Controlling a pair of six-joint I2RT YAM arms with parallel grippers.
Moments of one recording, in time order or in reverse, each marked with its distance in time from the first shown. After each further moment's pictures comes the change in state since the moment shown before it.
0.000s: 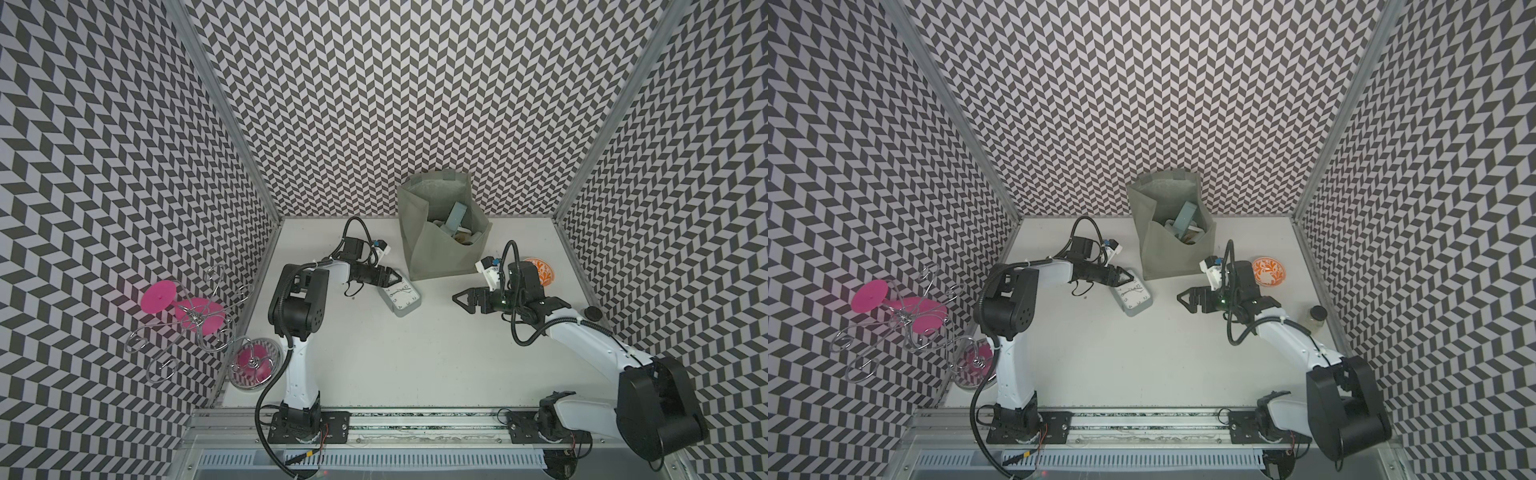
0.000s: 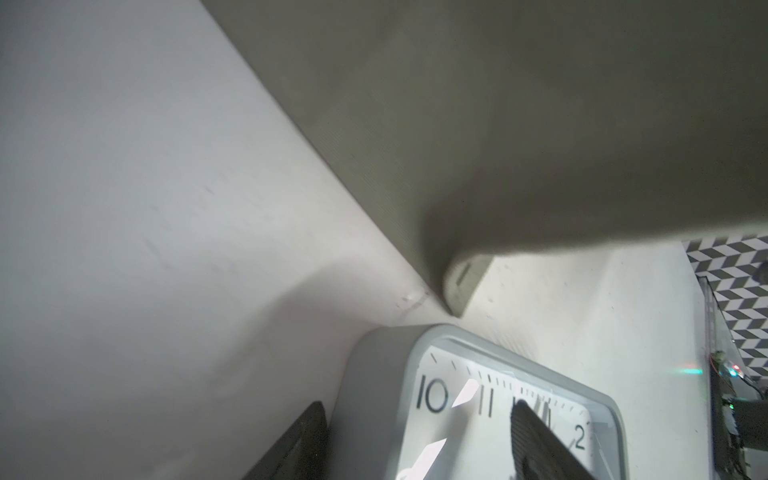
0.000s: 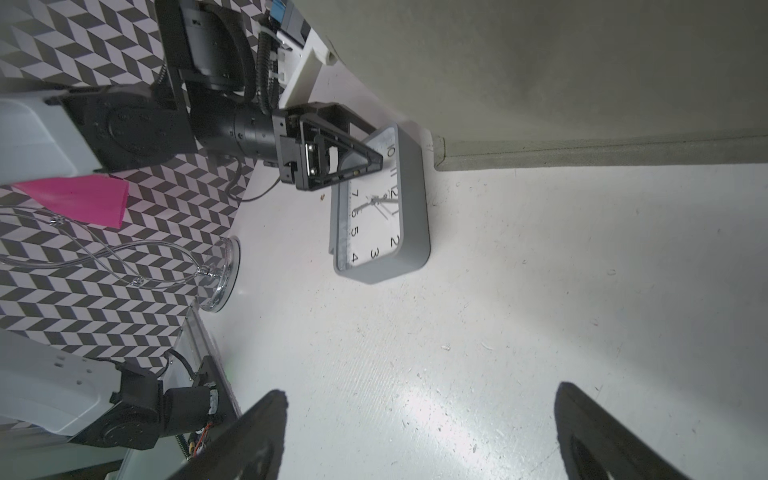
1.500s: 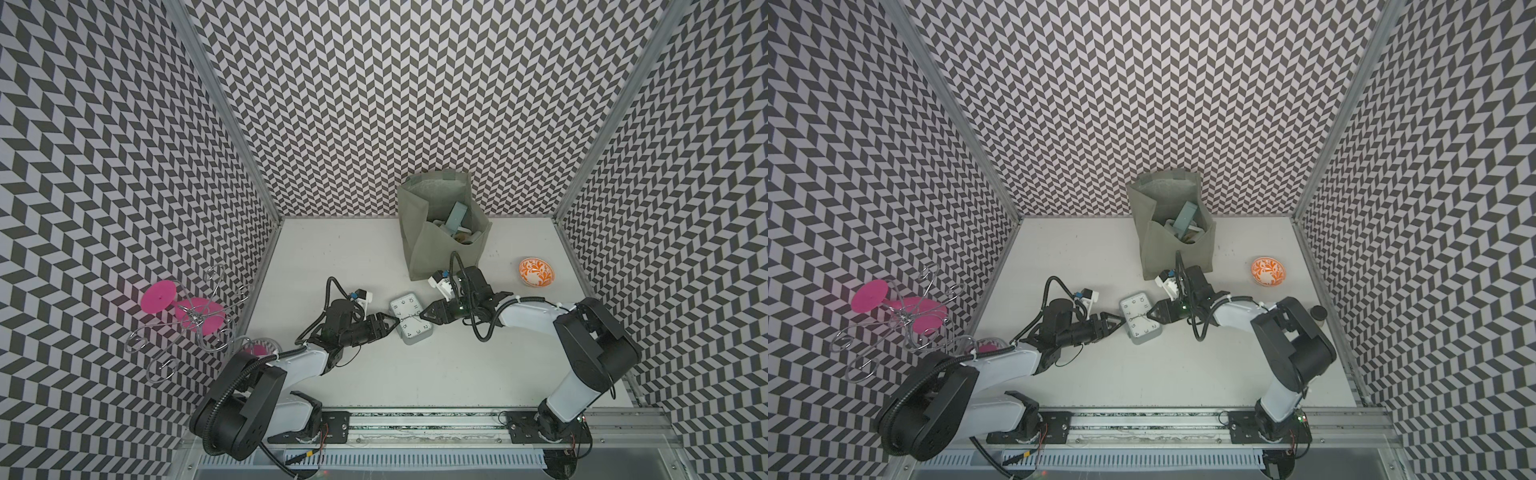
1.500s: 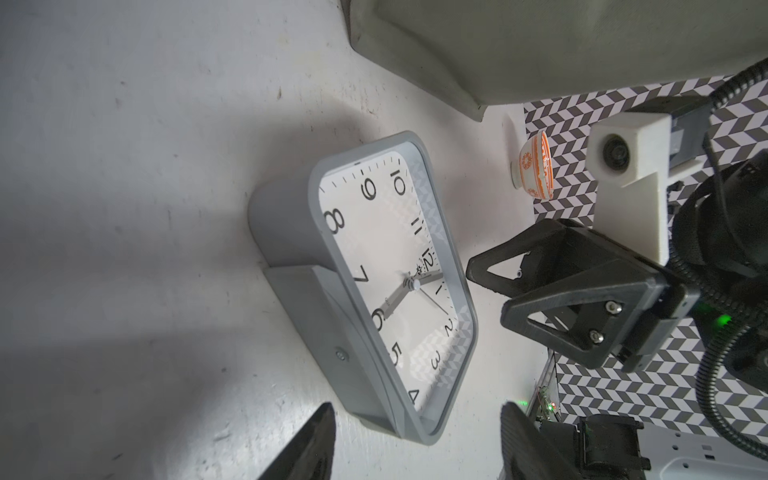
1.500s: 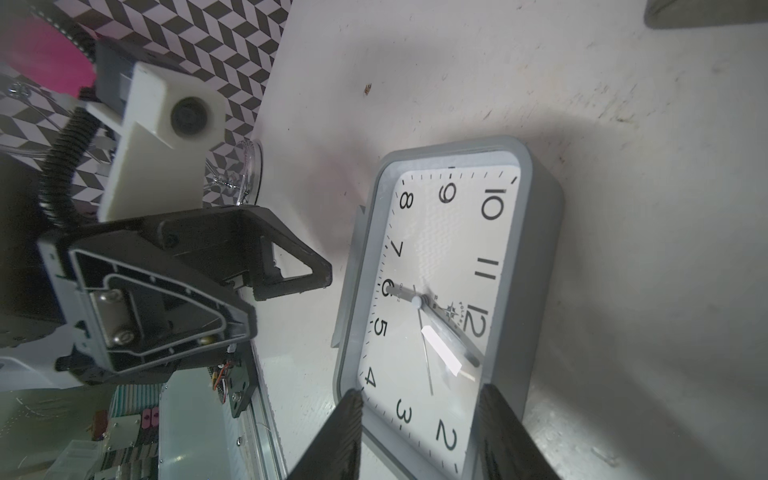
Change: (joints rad) left arm -0.178 -0.751 -0.933 0.605 -0.184 -0.865; right arm 0.286 0.402 0.124 0.179 -0.066 0.034
